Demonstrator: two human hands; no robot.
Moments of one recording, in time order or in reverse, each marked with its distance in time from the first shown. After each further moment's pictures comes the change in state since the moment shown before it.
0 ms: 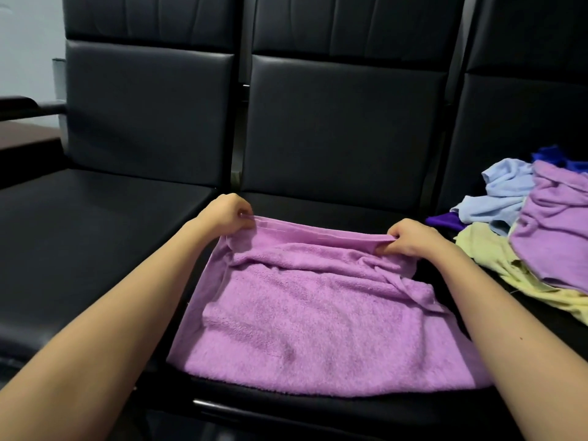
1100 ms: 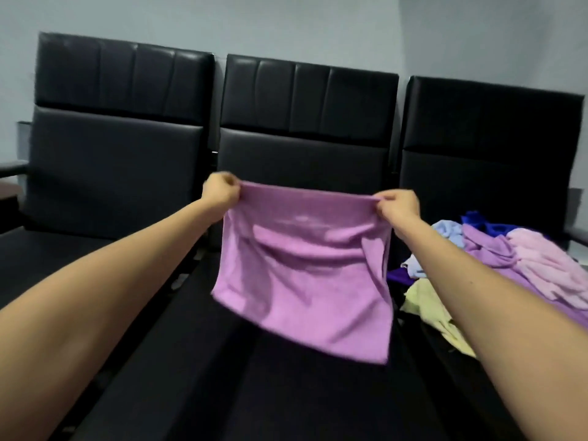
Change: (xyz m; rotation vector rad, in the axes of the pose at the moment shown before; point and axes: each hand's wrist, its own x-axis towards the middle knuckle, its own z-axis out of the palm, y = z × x) left_hand 0.089 0.086 -0.108 -0.668 0.356 -0.182; right_hand 0.033 -0.007 -0.146 0.760 0.642 0.216
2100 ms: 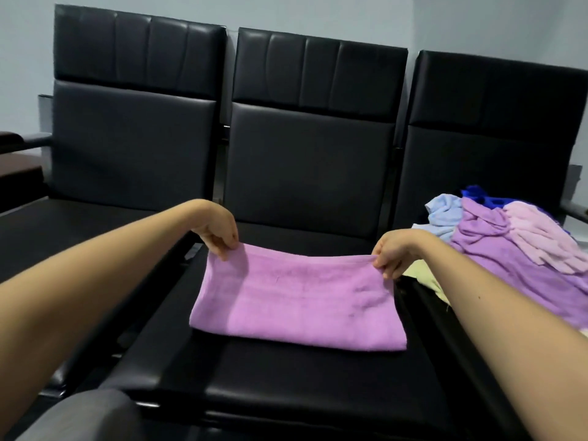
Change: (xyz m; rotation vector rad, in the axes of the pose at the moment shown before) left_hand -0.078 -0.032 -0.038 0.638 -0.947 -0.373; right_hand -0.085 0.039 -0.018 -0.704 -0.964 0.247
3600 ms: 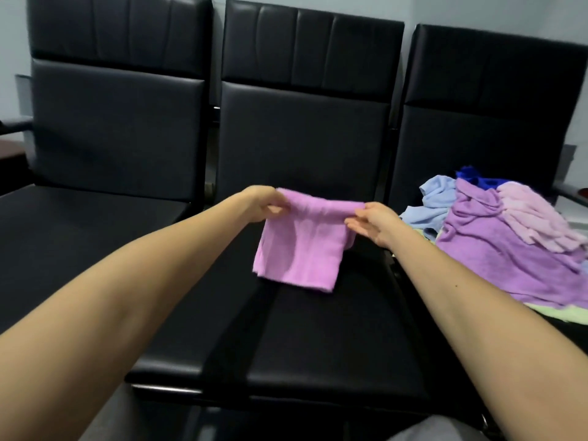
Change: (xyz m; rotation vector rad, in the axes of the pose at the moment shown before) left_hand 0.028 0.078 0.036 -1.099 0.121 0.278; right_hand 0.016 -0.022 0.025 1.337 0.294 -0.184
